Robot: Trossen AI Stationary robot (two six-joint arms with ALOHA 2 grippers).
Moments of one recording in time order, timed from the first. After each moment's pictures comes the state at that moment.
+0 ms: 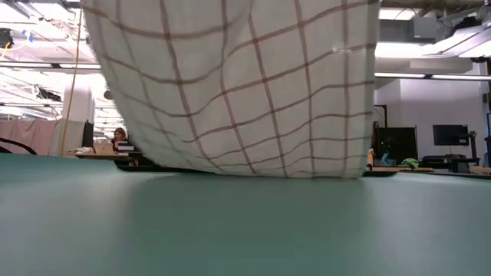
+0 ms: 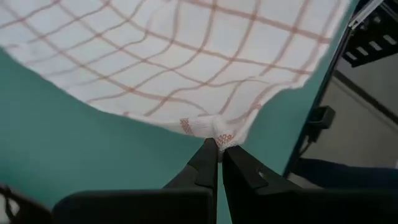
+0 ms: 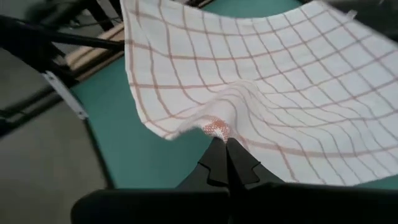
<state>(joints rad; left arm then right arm) -0.67 1.24 1.63 -1.42 -0.37 -1.22 0.68 1.79 2.33 -1.57 0.70 1.14</state>
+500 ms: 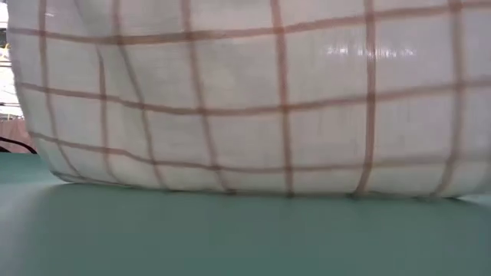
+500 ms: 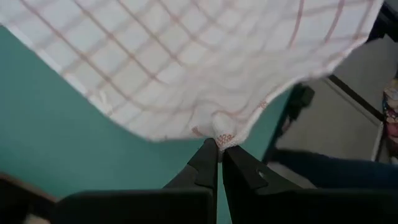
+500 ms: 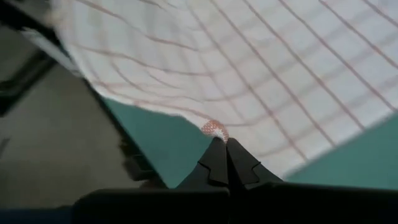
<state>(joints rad) -0.86 1.23 1.63 -1.45 -0.44 -1.38 0.83 1.79 2.11 -1.57 0.60 1.56</state>
